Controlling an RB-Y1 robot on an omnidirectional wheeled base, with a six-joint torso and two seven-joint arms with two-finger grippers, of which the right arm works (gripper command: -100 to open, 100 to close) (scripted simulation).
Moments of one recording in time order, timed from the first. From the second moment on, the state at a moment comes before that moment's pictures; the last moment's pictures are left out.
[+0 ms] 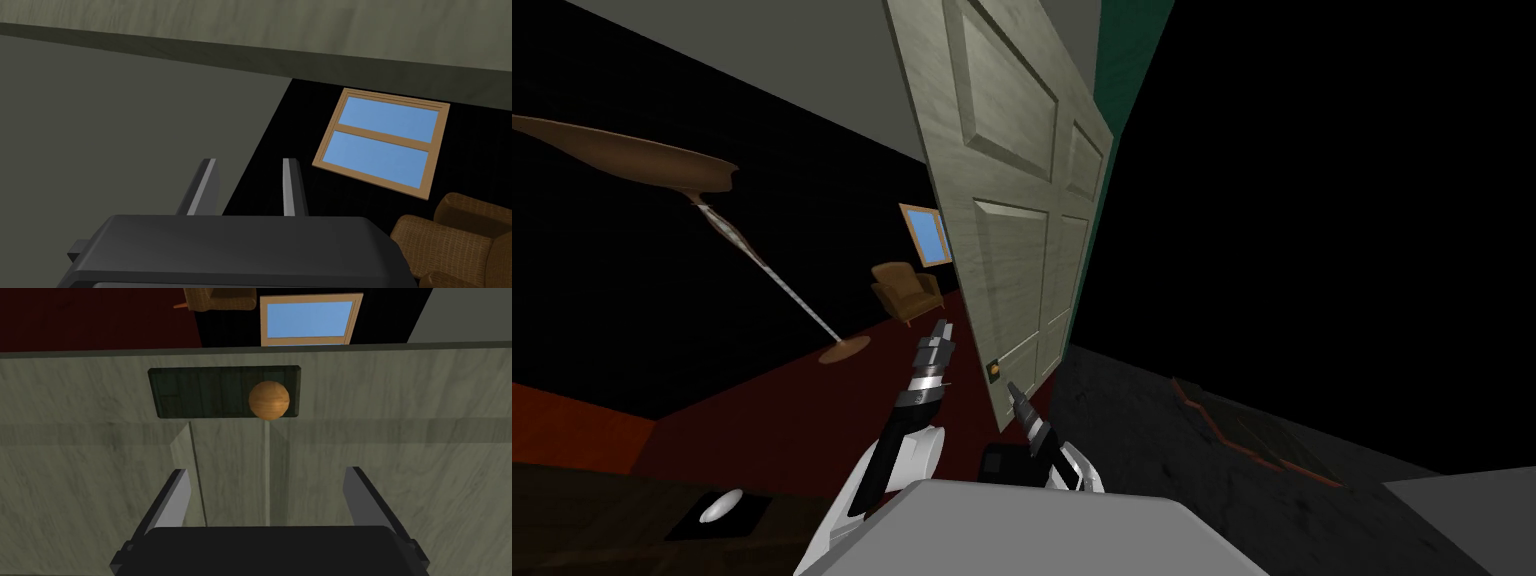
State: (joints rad) arm -0.07 -0.05 0.77 -0.80 0.00 -0.76 -0.07
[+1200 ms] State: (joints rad) arm -0.07 -0.04 0.74 -0.79 -0.01 -0.76 -0.05
